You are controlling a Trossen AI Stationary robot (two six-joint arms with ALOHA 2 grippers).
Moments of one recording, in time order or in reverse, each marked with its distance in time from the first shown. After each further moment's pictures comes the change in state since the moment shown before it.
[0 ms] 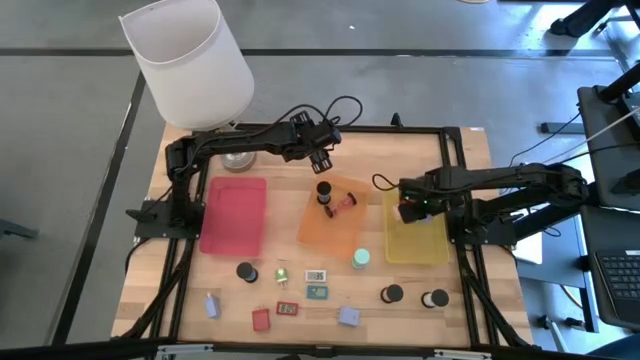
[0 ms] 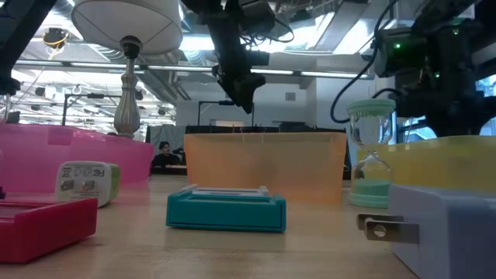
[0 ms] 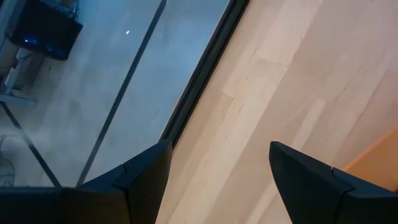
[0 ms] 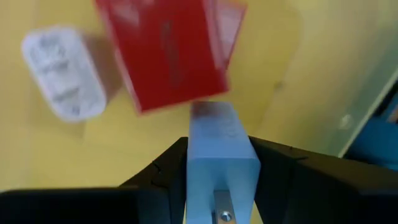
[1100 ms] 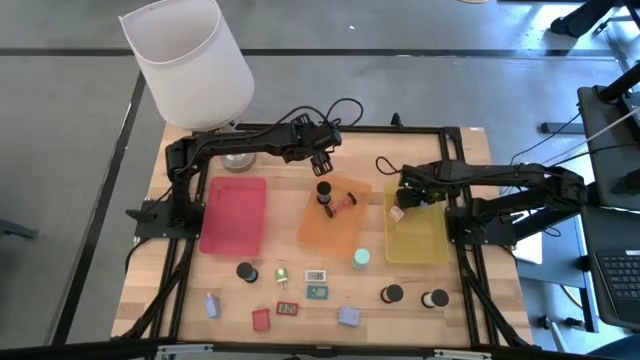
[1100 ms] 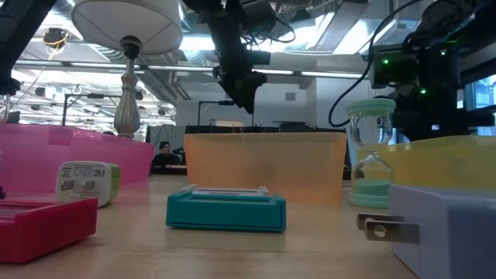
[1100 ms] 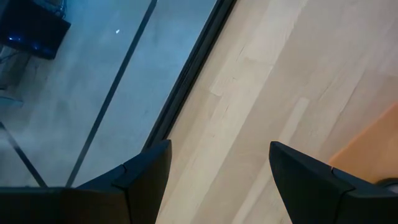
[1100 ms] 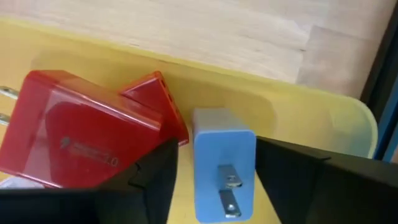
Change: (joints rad) left arm -0.010 0.000 0.000 -0.007 0.034 -0.018; right arm -0.175 0.000 -0.059 0.150 0.133 -0.086
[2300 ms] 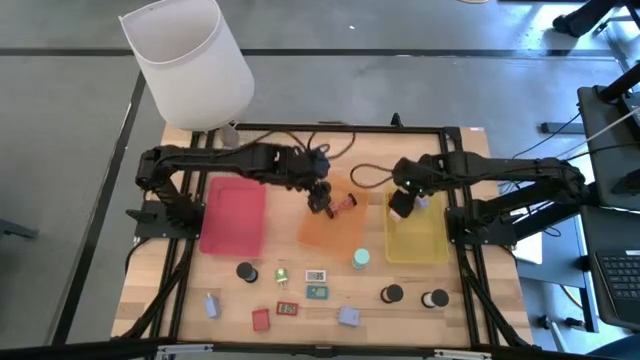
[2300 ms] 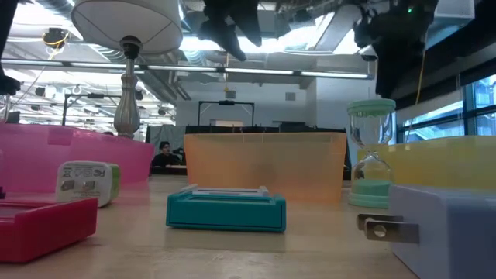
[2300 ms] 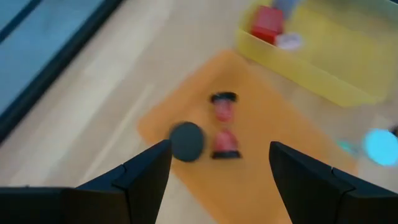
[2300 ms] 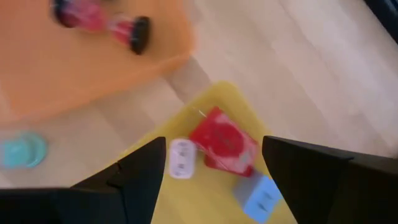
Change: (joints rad) left arm -0.264 -0.210 0.000 -0.127 0.250 -0.440; right arm 0.255 0.000 0.444 -0.154 0.081 -0.511
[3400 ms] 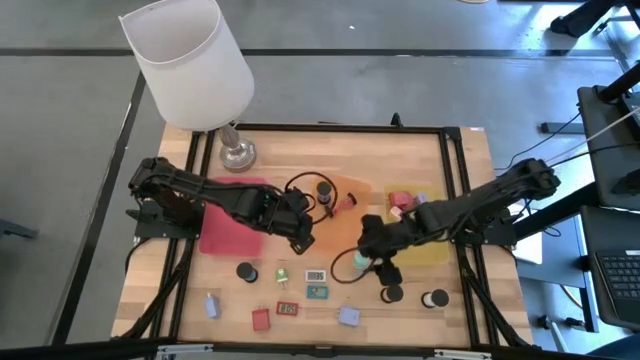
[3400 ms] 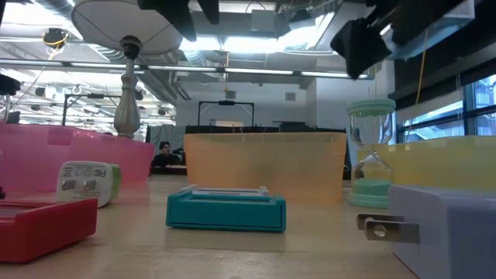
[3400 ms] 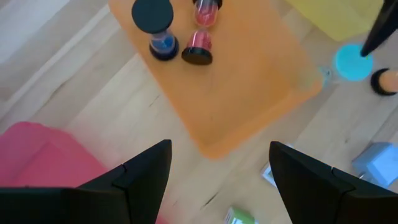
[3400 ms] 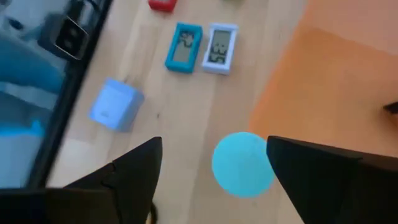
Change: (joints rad) left arm -0.314 -0.008 0.000 -0.287 -0.092 -0.534; right arm 0.424 0.289 0.000 0.583 -0.276 -0.334
